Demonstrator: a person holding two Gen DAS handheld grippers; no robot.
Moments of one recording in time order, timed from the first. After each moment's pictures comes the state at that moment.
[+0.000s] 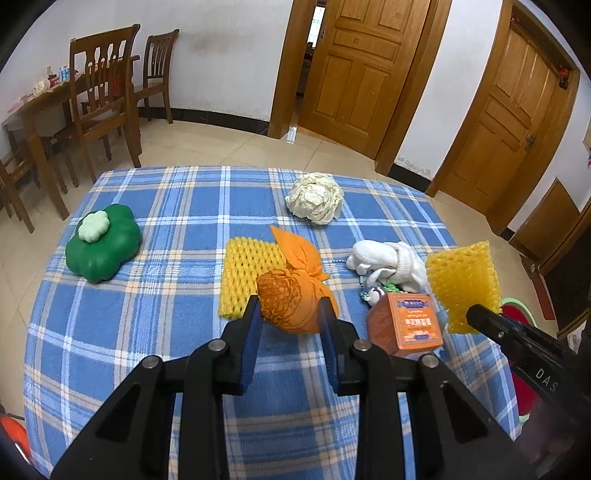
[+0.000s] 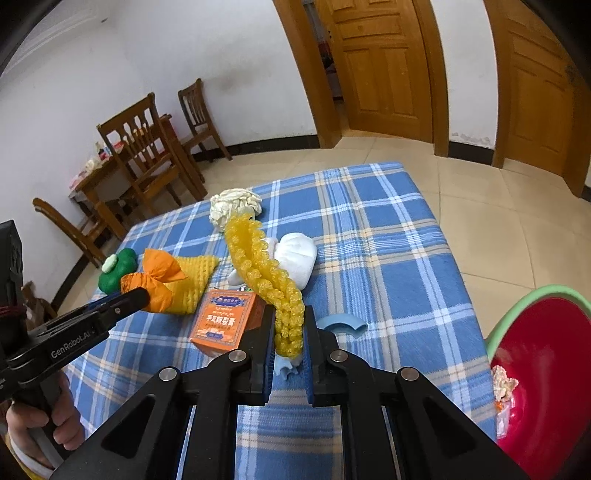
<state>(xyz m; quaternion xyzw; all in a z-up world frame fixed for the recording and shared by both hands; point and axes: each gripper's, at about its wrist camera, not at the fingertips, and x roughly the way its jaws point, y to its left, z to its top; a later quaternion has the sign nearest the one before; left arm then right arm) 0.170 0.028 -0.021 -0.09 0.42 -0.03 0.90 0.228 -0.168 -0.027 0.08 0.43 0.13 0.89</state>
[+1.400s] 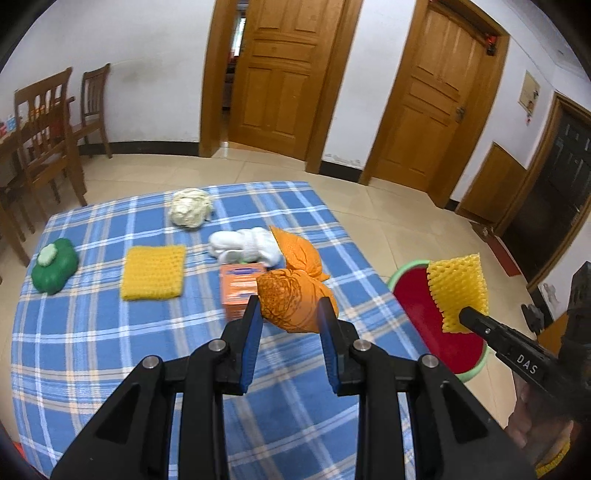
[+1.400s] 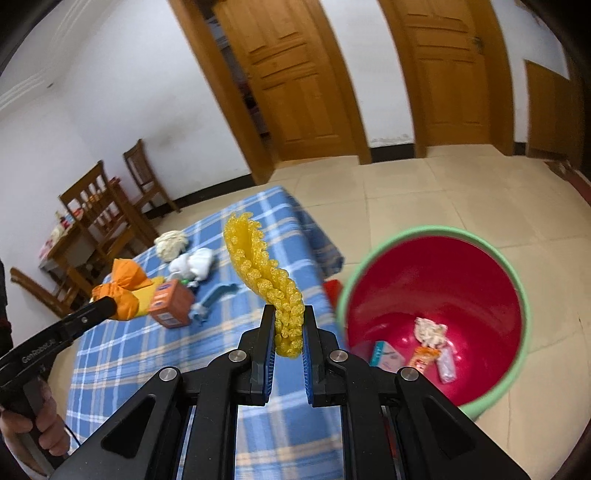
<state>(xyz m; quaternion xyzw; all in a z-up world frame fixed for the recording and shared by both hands) 0.101 -0.077 0.027 -0.04 0.38 -0.15 0.91 0.115 -0.290 0.002 0.16 0.38 0.00 0.91</state>
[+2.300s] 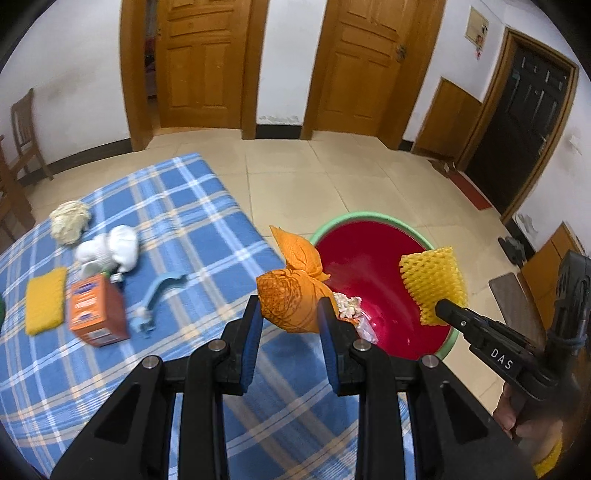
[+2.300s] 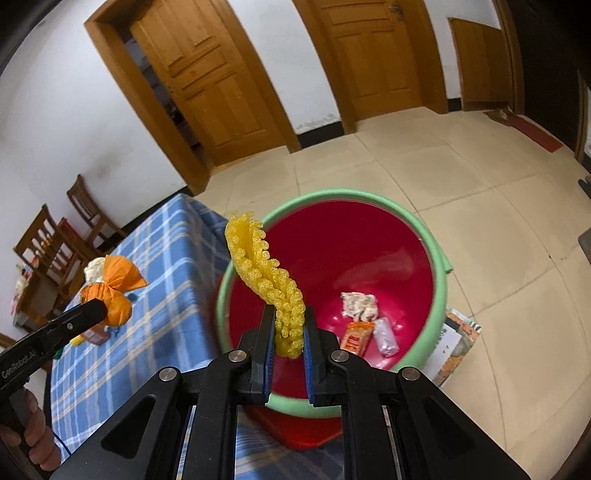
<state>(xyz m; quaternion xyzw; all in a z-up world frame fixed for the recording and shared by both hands) 0.119 -0.216 -0.003 0.04 0.43 -0.25 0.86 0.083 -0.383 -0.039 0.23 0.40 -0.11 0.88</state>
